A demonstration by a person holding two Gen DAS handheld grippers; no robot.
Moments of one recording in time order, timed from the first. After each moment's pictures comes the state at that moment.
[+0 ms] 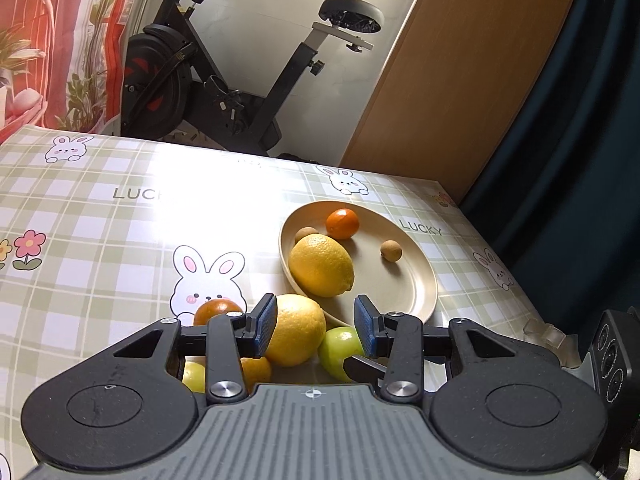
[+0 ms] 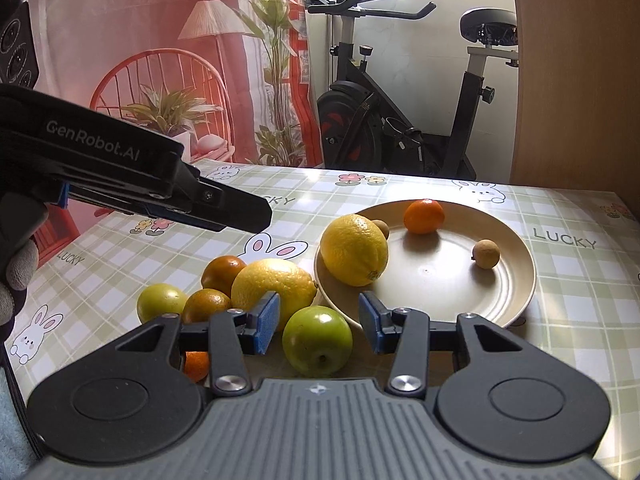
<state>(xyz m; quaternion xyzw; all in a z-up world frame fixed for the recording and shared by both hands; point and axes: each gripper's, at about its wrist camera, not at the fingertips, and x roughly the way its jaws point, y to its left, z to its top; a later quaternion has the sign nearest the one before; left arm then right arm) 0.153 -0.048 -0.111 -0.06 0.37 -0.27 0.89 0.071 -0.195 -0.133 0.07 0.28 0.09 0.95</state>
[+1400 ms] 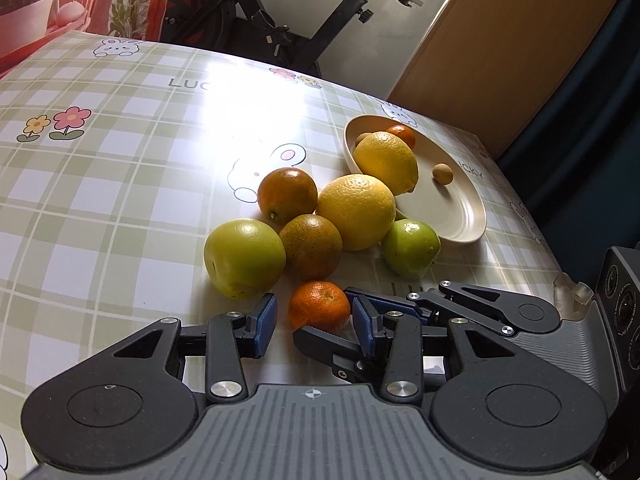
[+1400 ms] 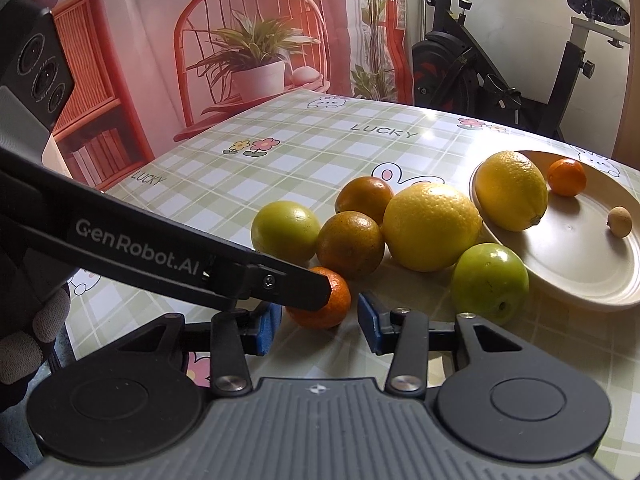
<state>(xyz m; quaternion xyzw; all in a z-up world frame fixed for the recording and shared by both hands) 0.128 -0.012 -0.169 -0.09 0.44 -0.24 0.86 0.084 -0.123 -0.163 0.03 0.35 0.20 0.91</state>
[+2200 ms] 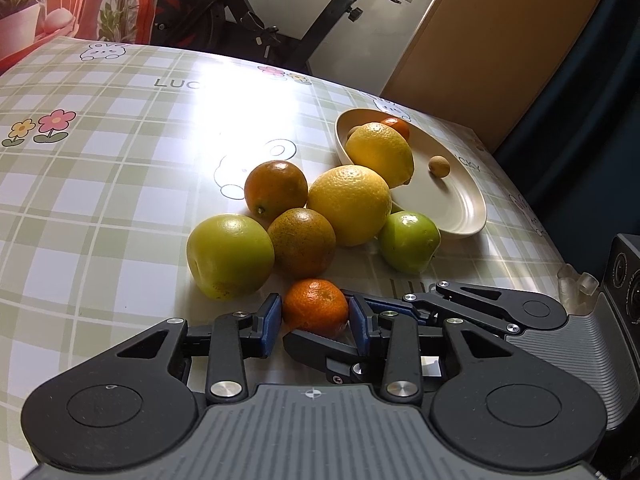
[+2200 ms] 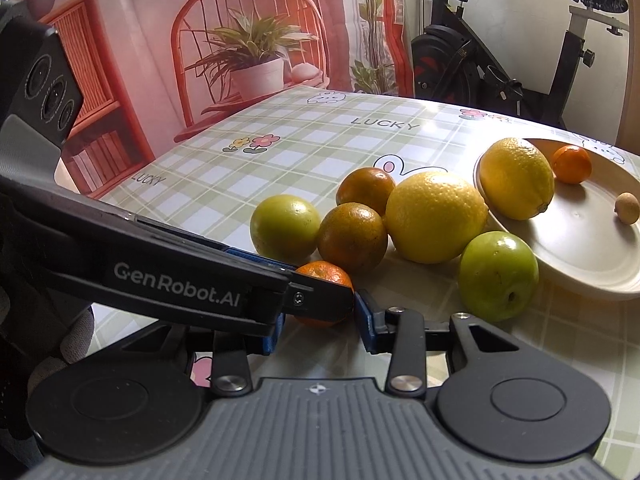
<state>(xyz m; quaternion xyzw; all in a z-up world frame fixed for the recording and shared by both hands) 0.128 -0.020 -0.178 -0.07 0.43 -0.25 0.86 0.086 -0.125 -0.168 0.05 0.35 0.21 0.91</state>
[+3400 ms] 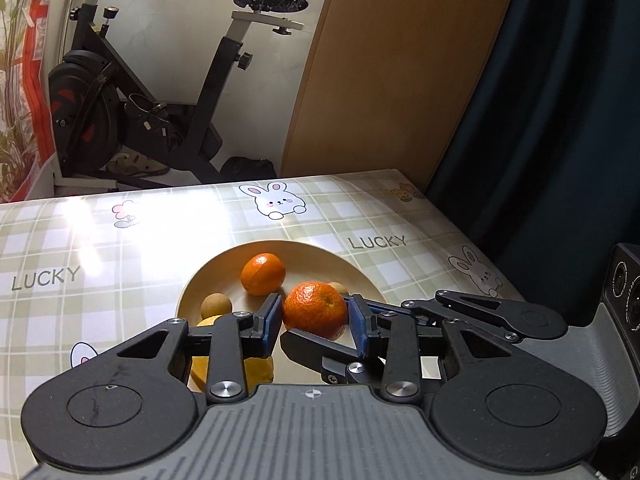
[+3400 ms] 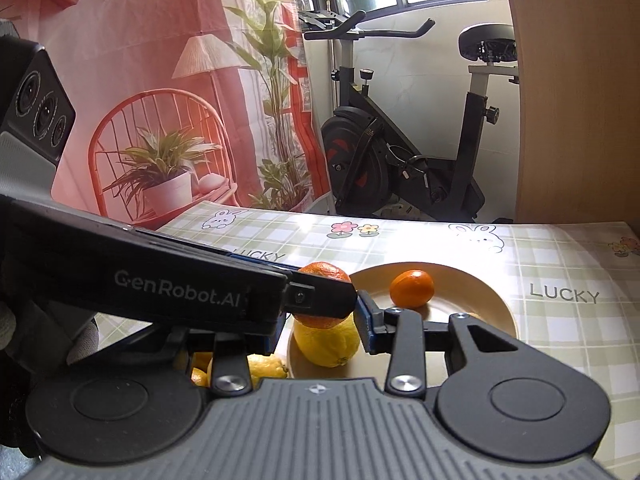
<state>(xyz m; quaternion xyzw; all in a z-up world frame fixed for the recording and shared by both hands) 0.216 -0.163 -0.105 0.01 0.36 -0.34 0.87 0.120 -0.249 -0.101 0.10 0.26 0.09 0.96</state>
